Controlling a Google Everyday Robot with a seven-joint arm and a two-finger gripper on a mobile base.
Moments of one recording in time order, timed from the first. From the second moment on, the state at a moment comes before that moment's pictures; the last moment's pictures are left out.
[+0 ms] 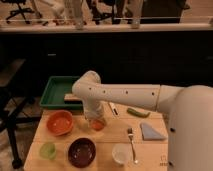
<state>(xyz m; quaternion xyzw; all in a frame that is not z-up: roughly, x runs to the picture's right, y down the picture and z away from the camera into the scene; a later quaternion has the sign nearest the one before) -0.041 0.179 0.735 -0.32 -0.28 -0.67 0.61</state>
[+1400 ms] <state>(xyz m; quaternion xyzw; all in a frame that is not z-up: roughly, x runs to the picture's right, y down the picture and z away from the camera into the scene) -0.140 0.159 0.716 -0.29 -0.33 -0.68 0.59</state>
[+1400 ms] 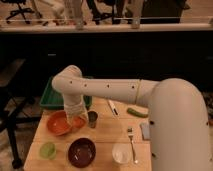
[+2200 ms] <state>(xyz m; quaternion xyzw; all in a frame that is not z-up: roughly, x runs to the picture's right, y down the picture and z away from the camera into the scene) -0.182 0.182 0.697 -0.28 -0.41 -0.62 0.61</state>
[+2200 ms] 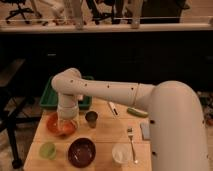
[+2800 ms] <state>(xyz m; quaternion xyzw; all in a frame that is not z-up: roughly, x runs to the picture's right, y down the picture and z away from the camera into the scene) -0.183 0.183 0.698 -0.28 -0.41 -0.62 0.61</state>
